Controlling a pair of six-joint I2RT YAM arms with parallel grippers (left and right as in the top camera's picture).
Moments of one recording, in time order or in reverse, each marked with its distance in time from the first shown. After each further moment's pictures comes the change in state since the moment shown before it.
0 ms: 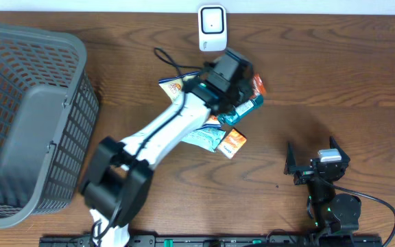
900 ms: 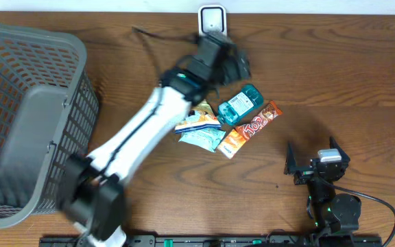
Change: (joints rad) left arm 0.100 -0.143 0.037 0.019 -0.121 0.375; right arm 0.000 0.000 0.000 0.000 0.000 0.000
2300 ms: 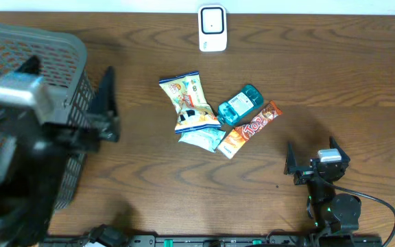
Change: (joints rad) left arm 0.117 -0.963 0.027 -0.220 -0.319 0.733; right arm 0.000 0.000 0.000 0.000 0.000 0.000
